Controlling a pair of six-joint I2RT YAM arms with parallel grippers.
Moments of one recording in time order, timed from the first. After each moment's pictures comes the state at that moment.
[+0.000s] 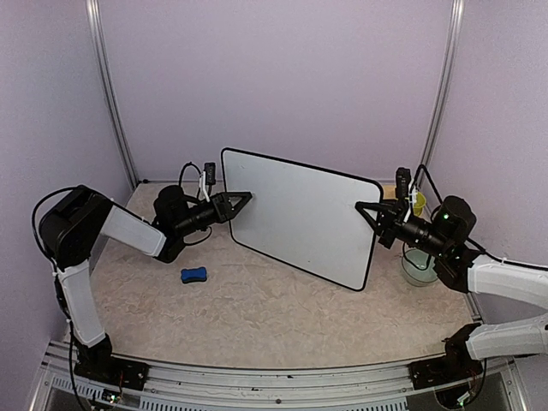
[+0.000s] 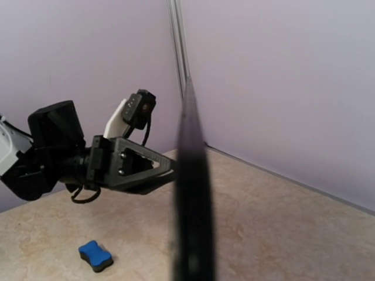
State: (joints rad) left arm -0.50 1.91 0.88 1.14 0.50 -0.66; right arm 0.48 1.06 0.48 0.72 -0.51 0.17
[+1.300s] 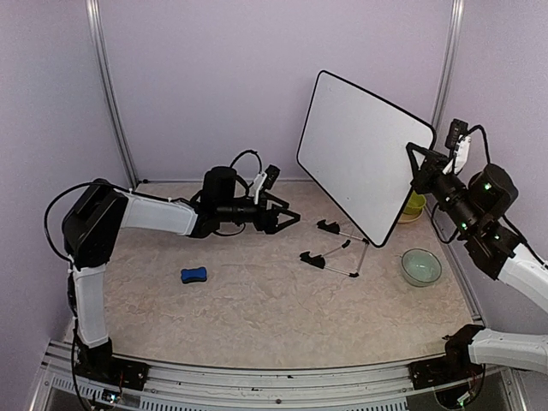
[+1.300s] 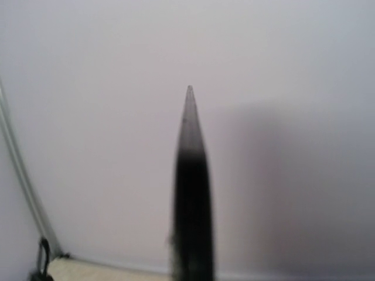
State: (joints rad) left arm -0.66 2.00 1.25 0.57 0.64 -0.19; right arm 0.48 0.86 0.73 0.40 0.06 0.23
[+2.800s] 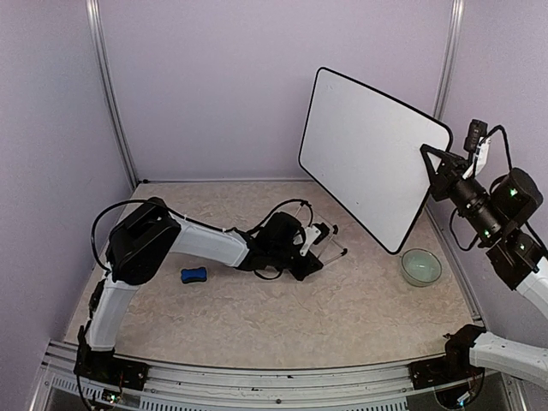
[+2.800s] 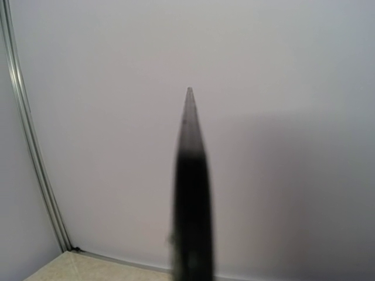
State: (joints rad) left arm -0.93 2.31 1.53 0.14 0.22 -0.03; right arm 0.48 0.69 0.77 0.20 0.02 0.18
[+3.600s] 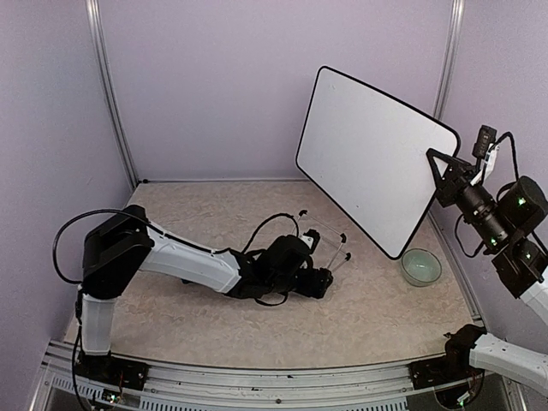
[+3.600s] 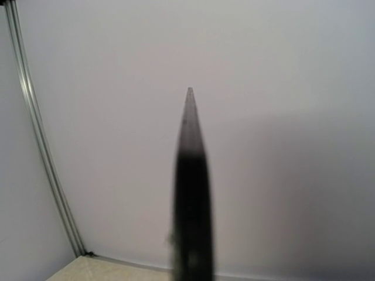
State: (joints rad) left arm -1.13 2.12 1.32 0.18 -0.18 -0.50; right arm 0.48 0.61 0.75 0.18 0.01 0.22
